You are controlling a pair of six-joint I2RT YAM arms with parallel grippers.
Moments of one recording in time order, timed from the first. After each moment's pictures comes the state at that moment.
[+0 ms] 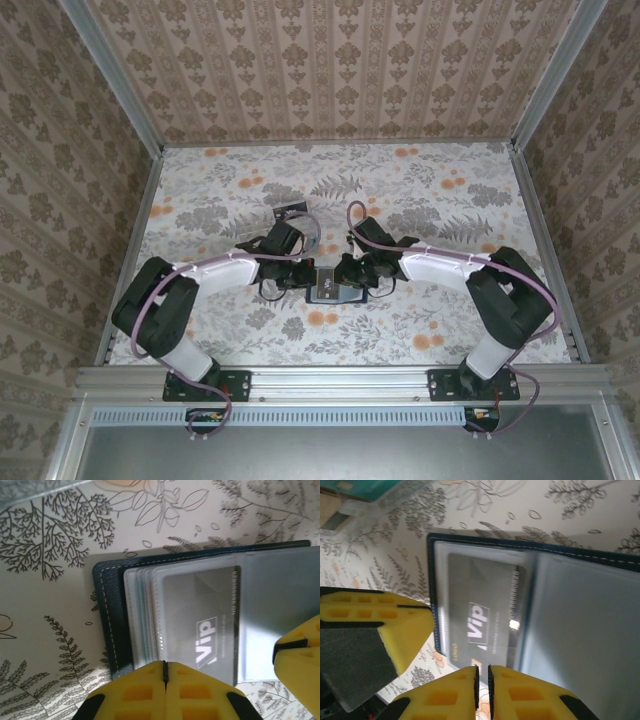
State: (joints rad) left arm -0.68 1.59 0.80 -0.29 0.36 -0.61; right arm 0.65 1.66 0.92 -0.29 -0.37 0.84
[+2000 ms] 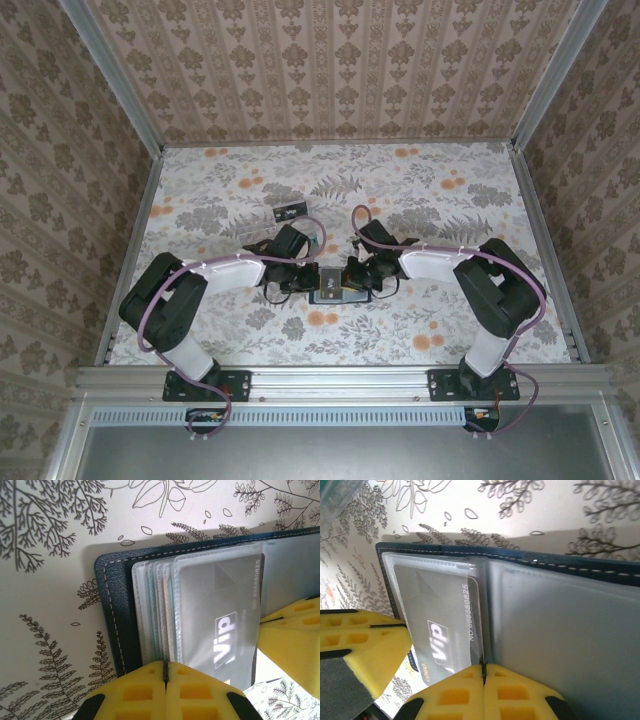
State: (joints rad) left arm -0.71 1.63 0.80 -0.28 0.32 -0.64; right arm 0.60 1.73 0.89 -0.25 -0.43 0.83
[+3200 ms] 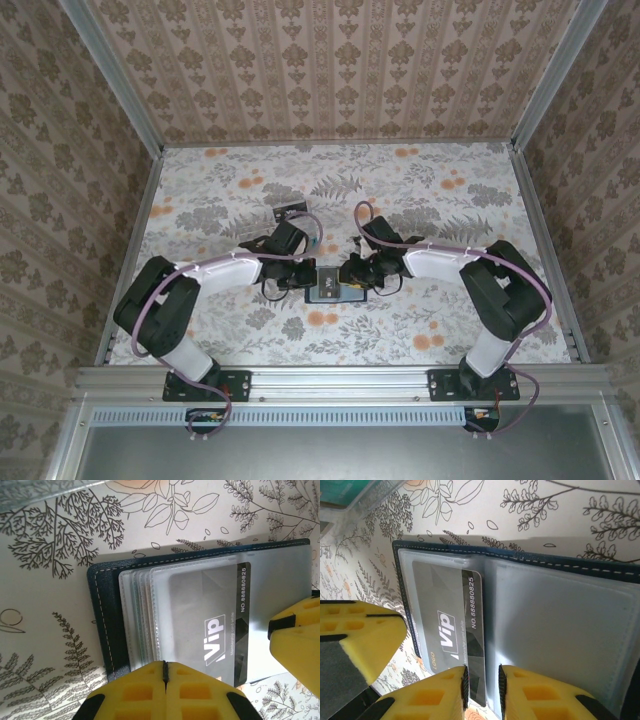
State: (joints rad) left arm -0.70 1.60 0.83 -0.33 0.30 -0.65; right arm 0.58 1.71 0.89 -0.24 -0.46 0.79
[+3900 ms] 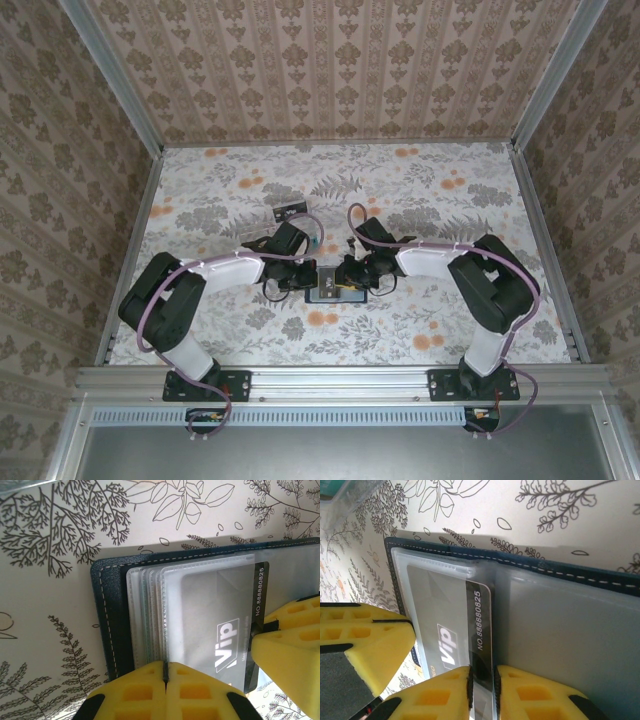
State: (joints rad) left arm -0.70 1.62 0.83 -0.32 0.31 -0.65; right arm 0.60 1.78 0.92 -0.21 -0.48 0.79
